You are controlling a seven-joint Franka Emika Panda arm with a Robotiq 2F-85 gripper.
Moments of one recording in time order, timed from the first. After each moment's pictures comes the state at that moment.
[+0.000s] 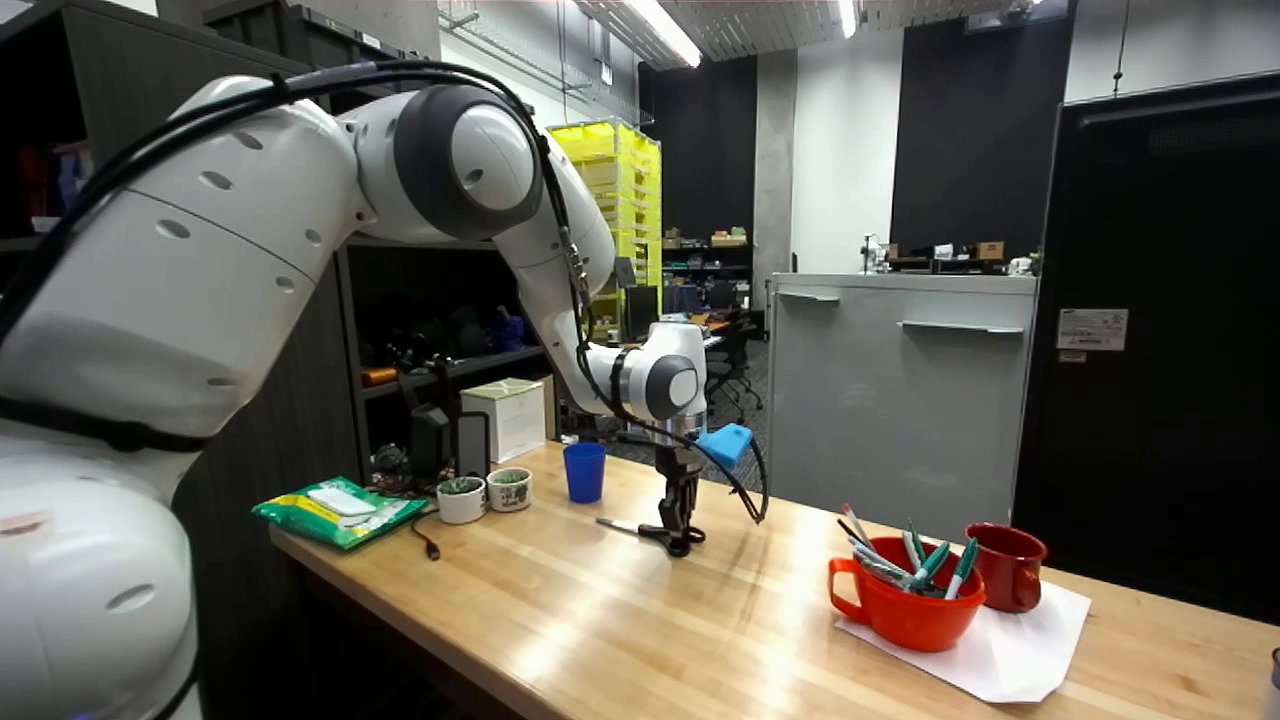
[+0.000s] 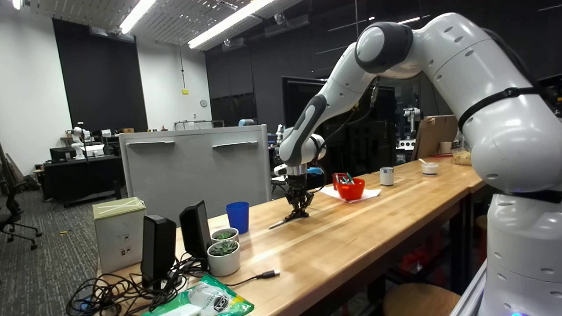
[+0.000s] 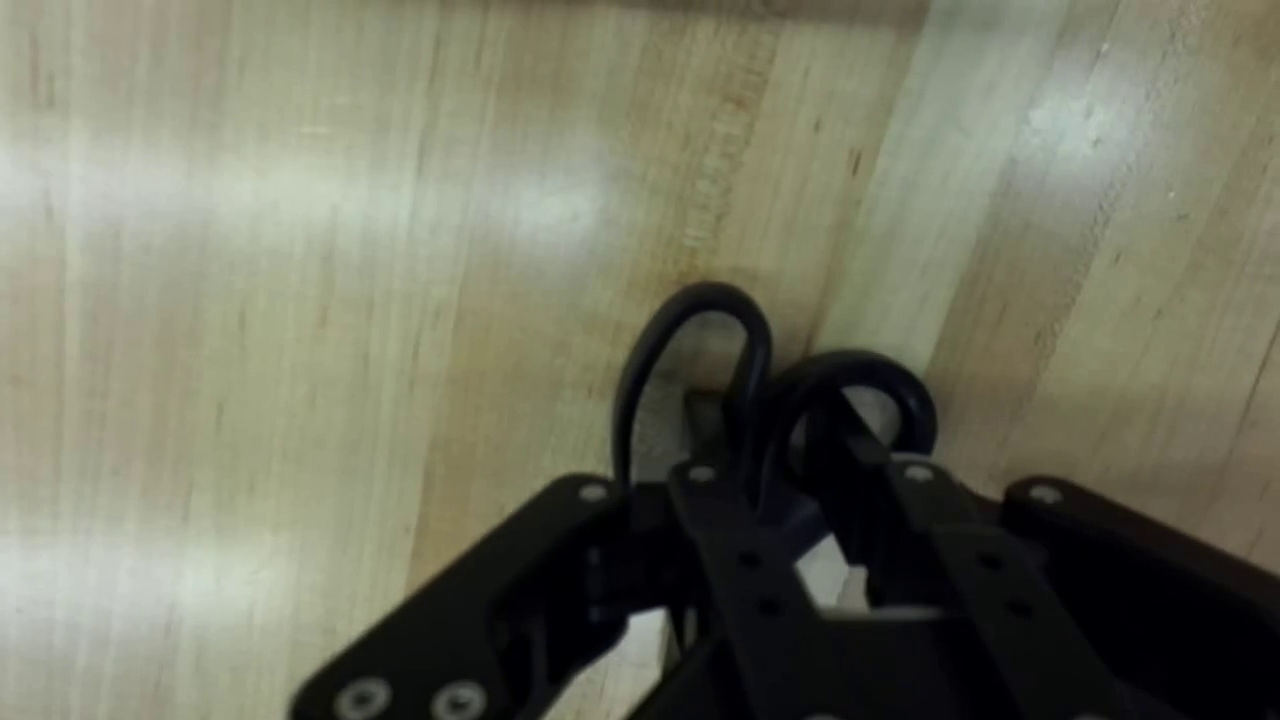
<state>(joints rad) -0.13 0.54 0.05 -1.86 -0.12 2.42 -1.77</state>
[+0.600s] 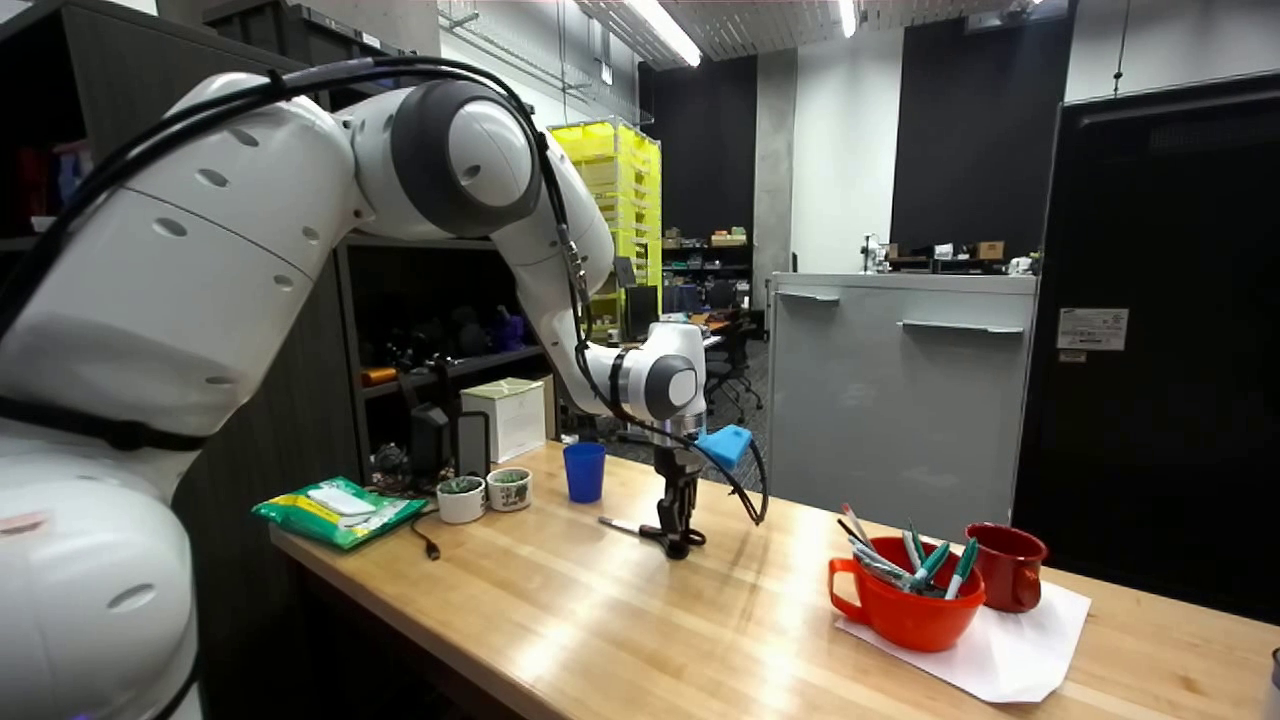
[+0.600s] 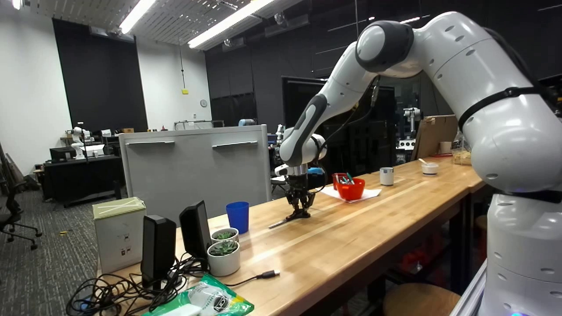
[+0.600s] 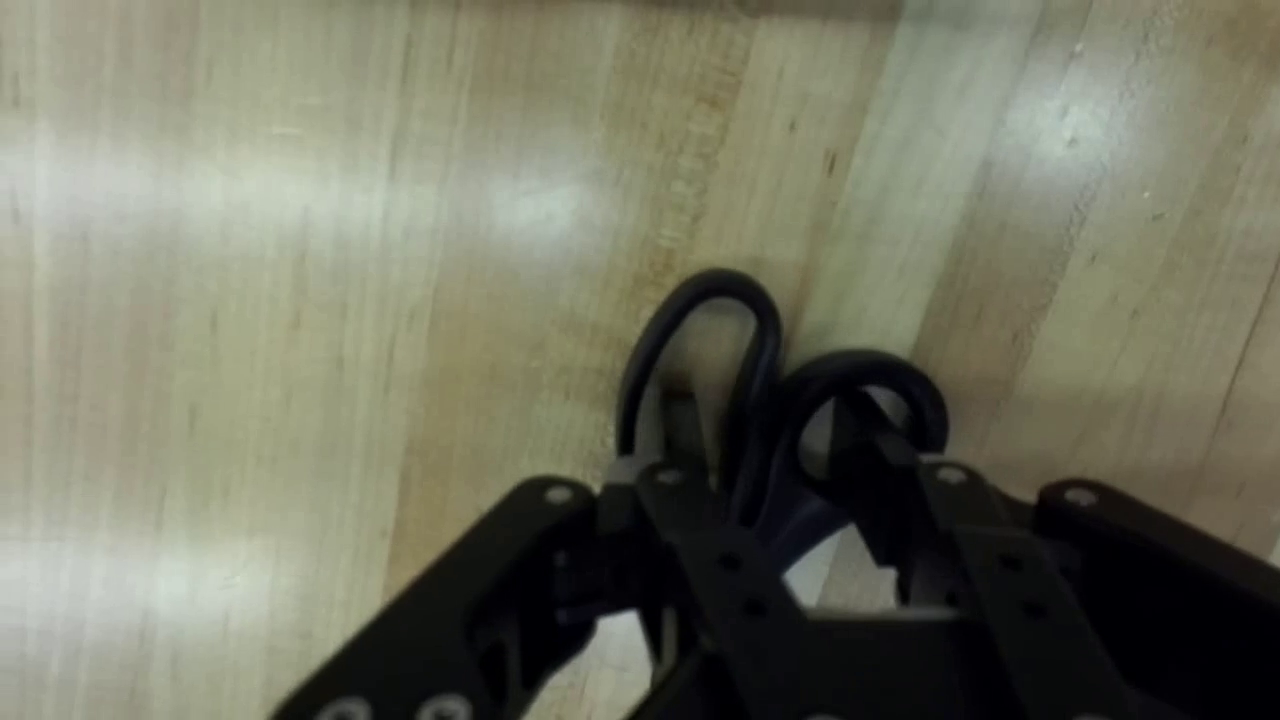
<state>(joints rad) -0.13 0.53 0.05 -1.87 -0.12 2.42 -1.77</state>
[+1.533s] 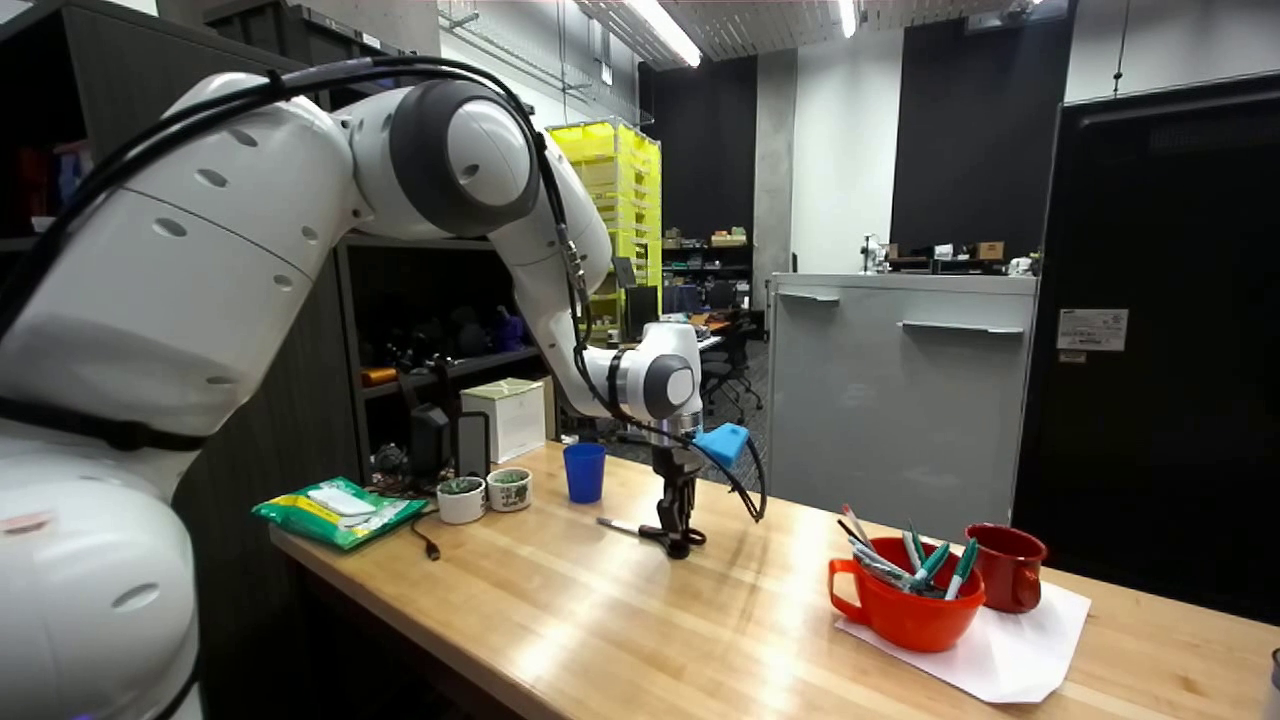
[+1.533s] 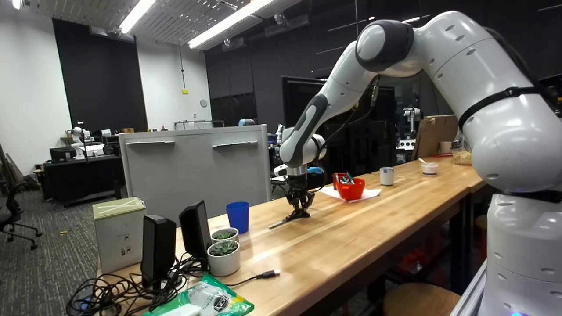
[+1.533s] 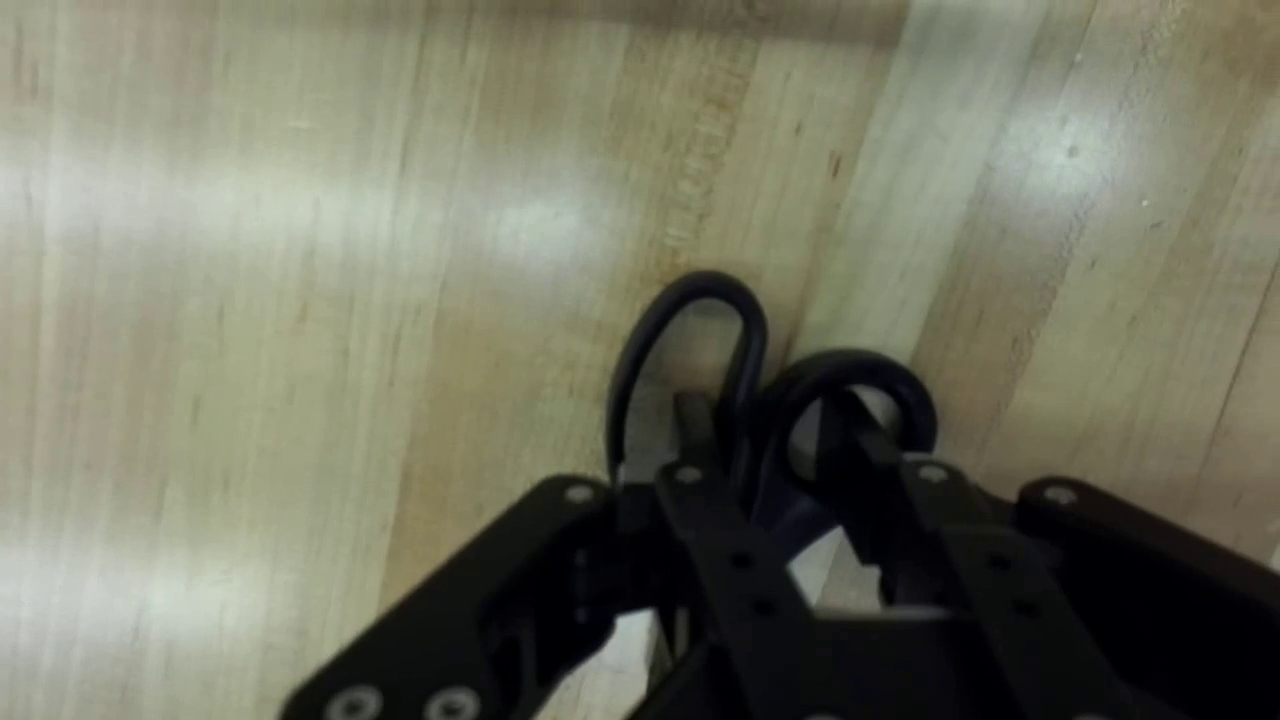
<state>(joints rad) -0.12 0.52 0.05 -1.88 -0.16 2.43 -1.76</state>
